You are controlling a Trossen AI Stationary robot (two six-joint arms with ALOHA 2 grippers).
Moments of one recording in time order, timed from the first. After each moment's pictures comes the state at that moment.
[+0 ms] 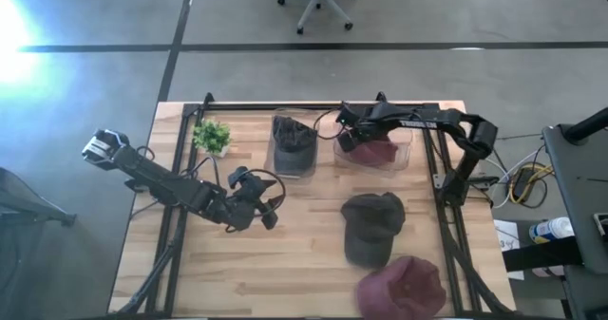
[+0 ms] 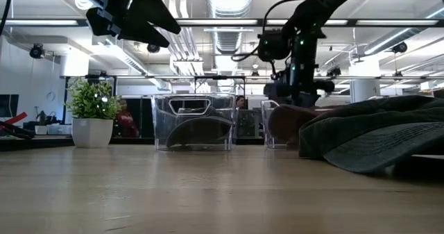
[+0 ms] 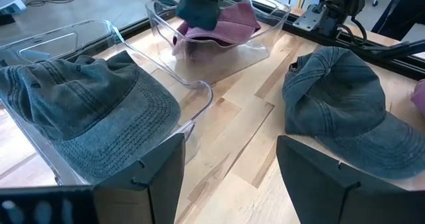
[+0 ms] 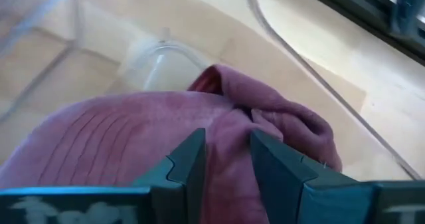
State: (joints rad) left arm -0.41 1.29 0.85 -0.22 -0.83 -0.70; right arm -0.48 1.78 1.20 -0.83 0.35 0.63
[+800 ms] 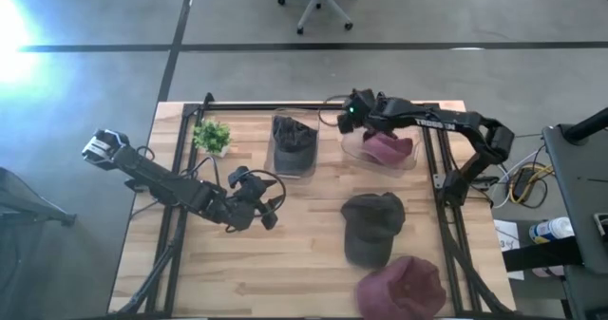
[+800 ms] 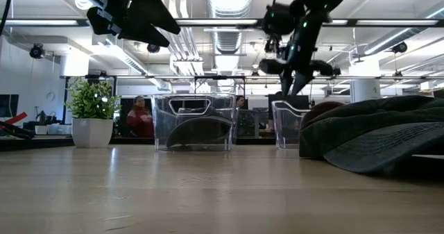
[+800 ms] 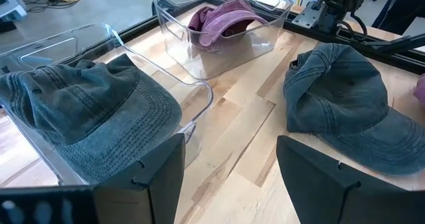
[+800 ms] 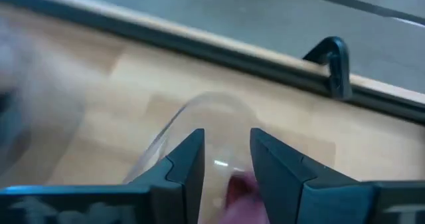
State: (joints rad) left arm -0.41 1.29 0.85 -0.22 -0.83 -0.67; right arm -0.50 1.62 1.21 -0.68 0.50 0.70
